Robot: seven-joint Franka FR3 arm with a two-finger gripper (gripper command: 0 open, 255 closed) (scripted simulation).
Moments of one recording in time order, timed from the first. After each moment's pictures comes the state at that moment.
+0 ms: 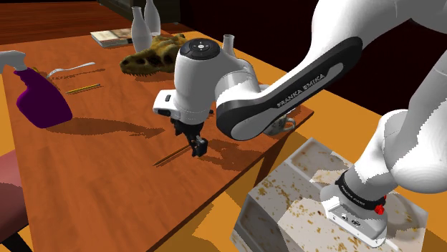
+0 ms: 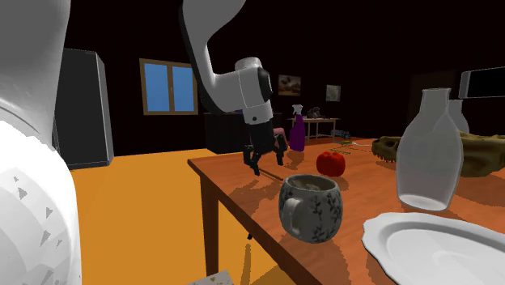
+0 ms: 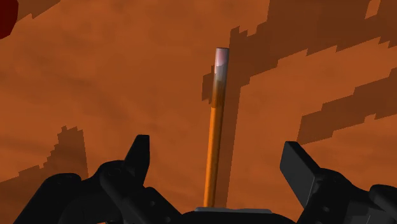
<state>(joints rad) 0.39 0.15 0.36 -2.18 -0.35 2.45 -0.61</state>
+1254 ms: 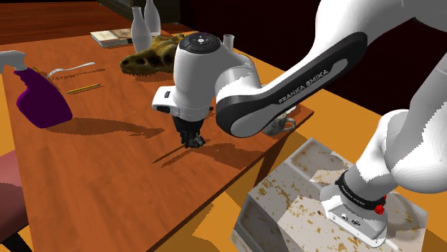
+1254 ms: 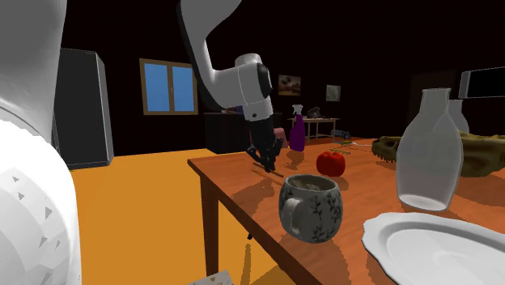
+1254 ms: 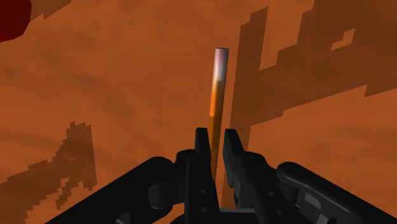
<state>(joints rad) 0.39 0.13 0.36 -2.17 -0.33 2.43 -0.62</state>
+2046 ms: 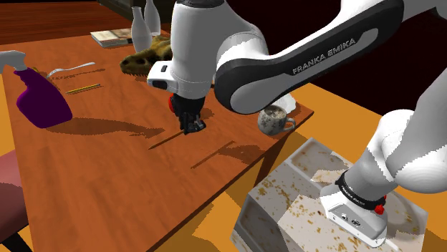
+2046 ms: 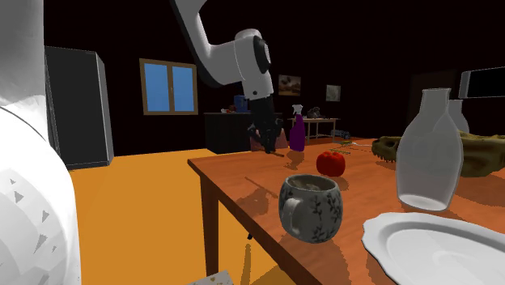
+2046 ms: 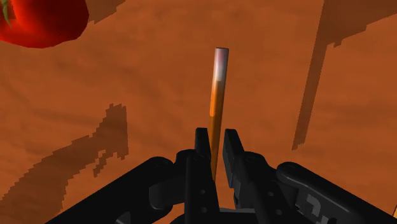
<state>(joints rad) 0.38 0.04 0.37 -2.11 -0.25 2.30 -0.70</state>
